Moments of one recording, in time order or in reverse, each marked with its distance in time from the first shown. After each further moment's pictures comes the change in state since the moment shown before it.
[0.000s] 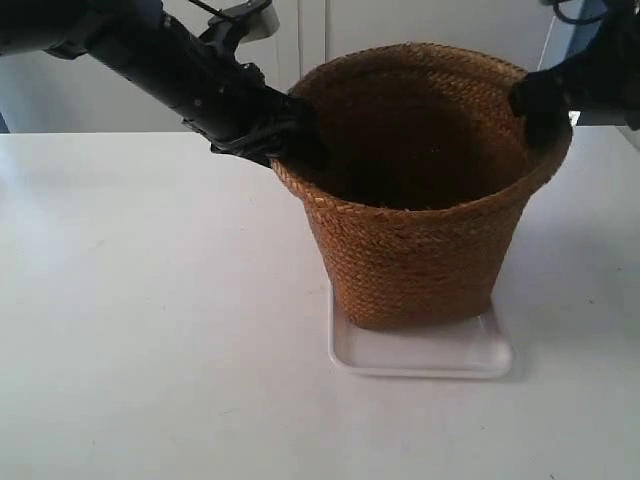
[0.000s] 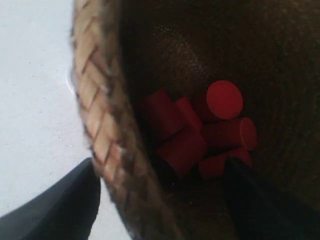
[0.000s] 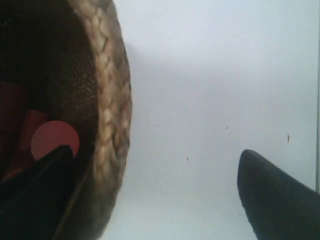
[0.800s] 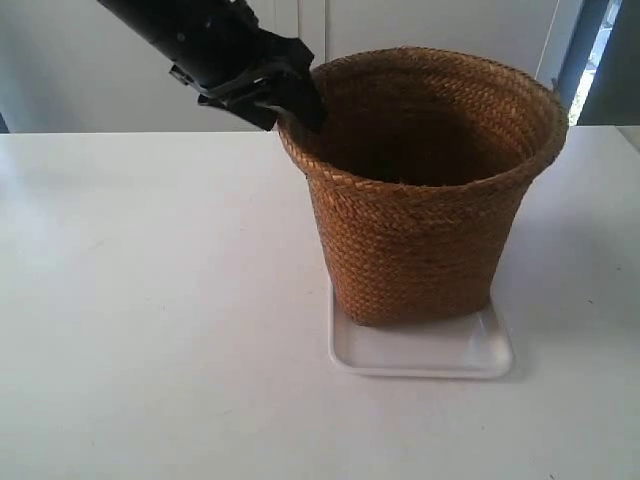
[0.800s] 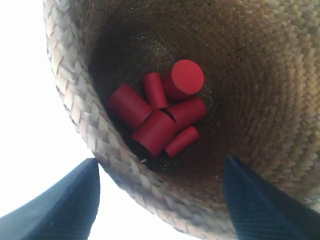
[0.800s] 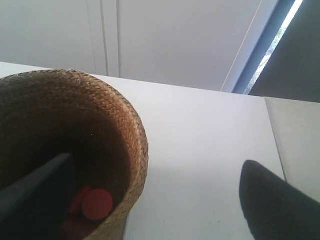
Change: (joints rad) left arm 0.001 0.000 -0.225 0.098 0.231 -0.112; right arm -0.003 -0.367 0.000 0.044 -0.128 0.000
